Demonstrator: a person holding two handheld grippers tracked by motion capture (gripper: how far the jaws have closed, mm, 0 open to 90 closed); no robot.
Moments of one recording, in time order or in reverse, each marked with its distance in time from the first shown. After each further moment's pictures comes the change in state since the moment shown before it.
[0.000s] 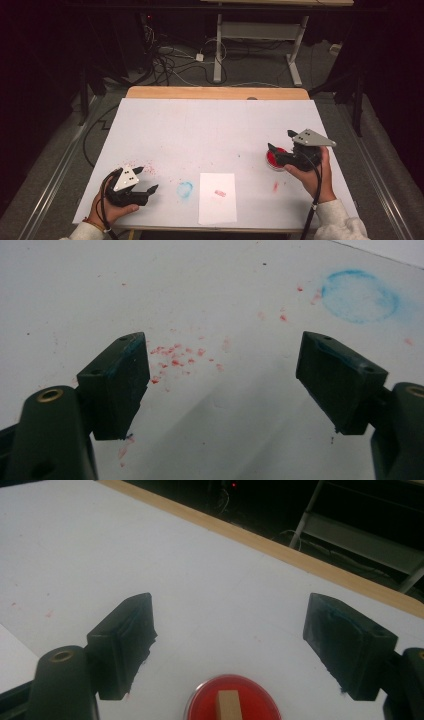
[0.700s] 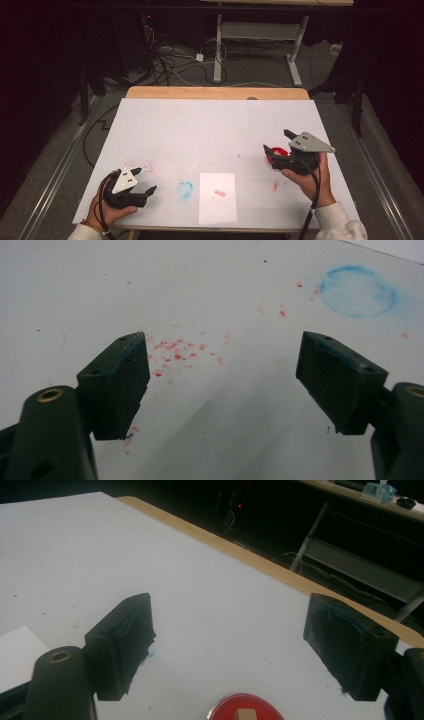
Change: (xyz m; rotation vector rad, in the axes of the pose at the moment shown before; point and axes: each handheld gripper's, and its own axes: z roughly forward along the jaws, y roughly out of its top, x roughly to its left) left arm -0.003 -0.001 -0.006 -0.002 0.018 0.008; right arm 0.020 0.011 -0.014 -0.064 0.009 -0.070
